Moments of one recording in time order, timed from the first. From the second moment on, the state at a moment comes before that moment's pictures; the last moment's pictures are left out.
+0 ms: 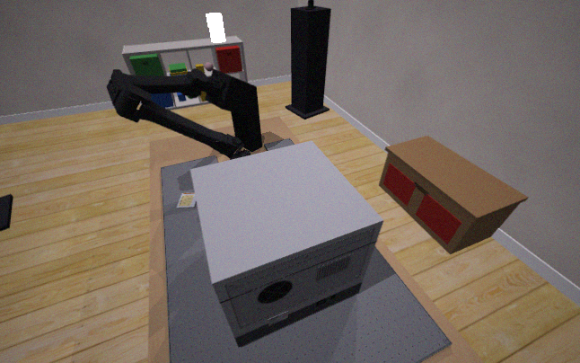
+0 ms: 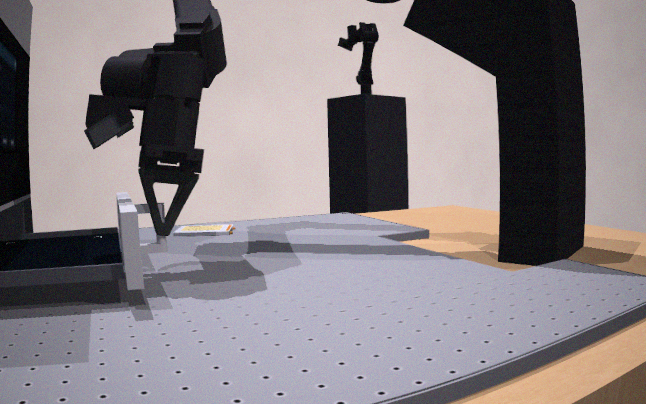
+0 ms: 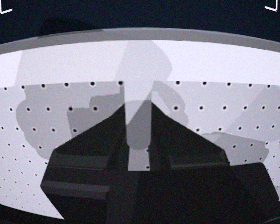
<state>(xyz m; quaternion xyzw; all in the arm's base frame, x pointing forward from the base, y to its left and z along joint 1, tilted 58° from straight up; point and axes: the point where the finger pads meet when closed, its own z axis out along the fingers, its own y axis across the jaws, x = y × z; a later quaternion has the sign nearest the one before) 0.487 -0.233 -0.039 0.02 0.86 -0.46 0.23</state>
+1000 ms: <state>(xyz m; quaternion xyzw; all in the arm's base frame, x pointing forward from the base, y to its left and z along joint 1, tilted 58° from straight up) 0.479 -0.233 -0.042 0.04 0.87 -0.46 0.18</state>
